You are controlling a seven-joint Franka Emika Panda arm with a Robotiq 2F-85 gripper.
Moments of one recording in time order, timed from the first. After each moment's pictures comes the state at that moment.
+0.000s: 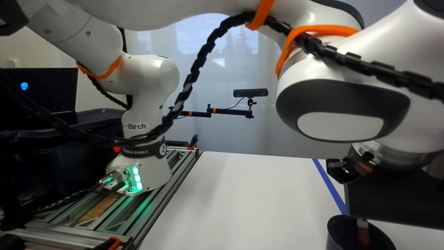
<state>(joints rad) 1.49 -0.97 -1.85 -2.12 -0.39 2.34 -1.63</state>
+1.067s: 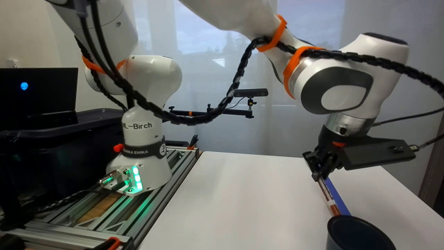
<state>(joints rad) 1.79 -0.85 -1.91 -2.20 -0.66 2.28 -1.64</state>
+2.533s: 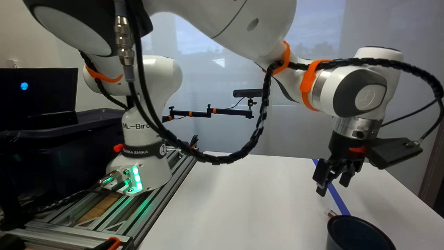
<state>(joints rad) 1.89 -1.04 -1.88 -2.06 -1.08 2.05 -1.62</state>
